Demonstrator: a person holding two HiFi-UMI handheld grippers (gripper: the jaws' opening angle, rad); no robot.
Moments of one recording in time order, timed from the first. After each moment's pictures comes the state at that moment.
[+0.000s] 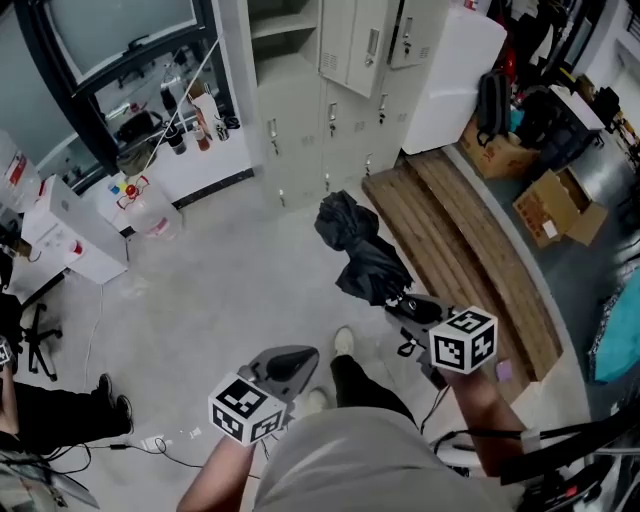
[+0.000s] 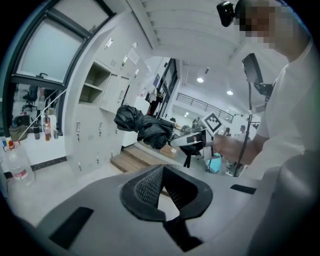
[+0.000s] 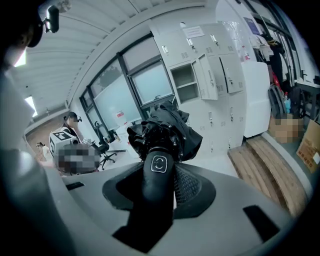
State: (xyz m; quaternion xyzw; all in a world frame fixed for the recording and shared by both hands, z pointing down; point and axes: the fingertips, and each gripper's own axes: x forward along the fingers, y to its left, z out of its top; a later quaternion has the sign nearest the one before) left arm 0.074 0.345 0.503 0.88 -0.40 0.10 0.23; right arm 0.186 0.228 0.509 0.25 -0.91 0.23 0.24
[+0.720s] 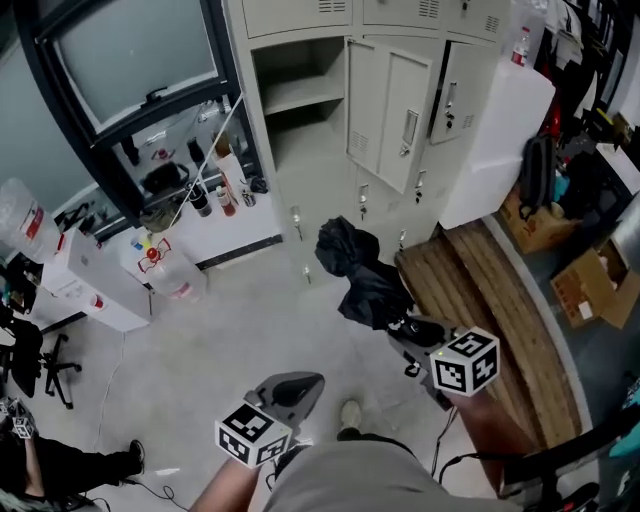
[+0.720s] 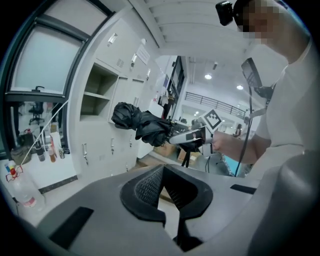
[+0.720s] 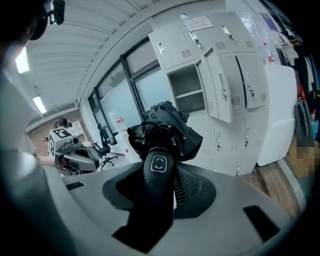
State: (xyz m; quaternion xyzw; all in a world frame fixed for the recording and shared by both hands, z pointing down) left arm 0.011 0.077 0.465 0.86 -0.45 0.11 0.21; right arm 0.102 -0.053 0.465 0.19 -0.94 0.18 0.22
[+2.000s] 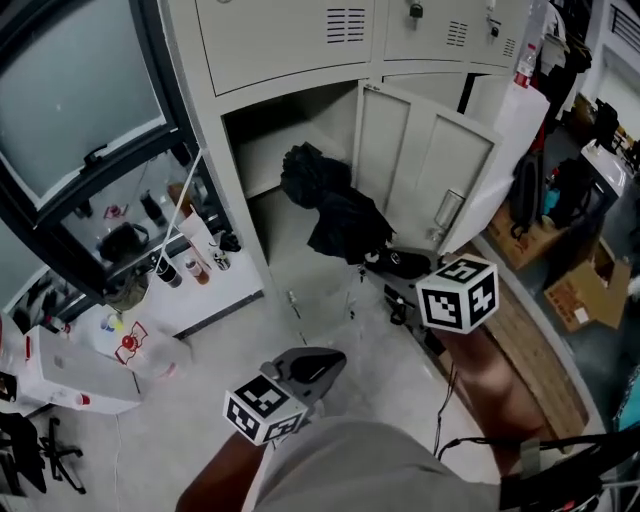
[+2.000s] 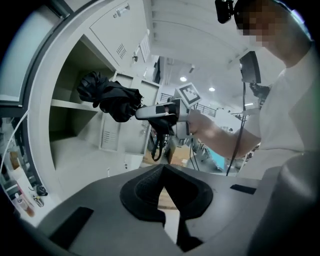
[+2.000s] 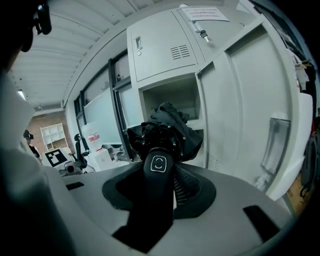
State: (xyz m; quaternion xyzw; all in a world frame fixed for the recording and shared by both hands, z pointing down) left arm -0.131 -0.230 0.420 0.93 -0.30 0.11 0.15; right arm -0.112 -0.380 0.346 0.26 -0.94 0.12 0.17
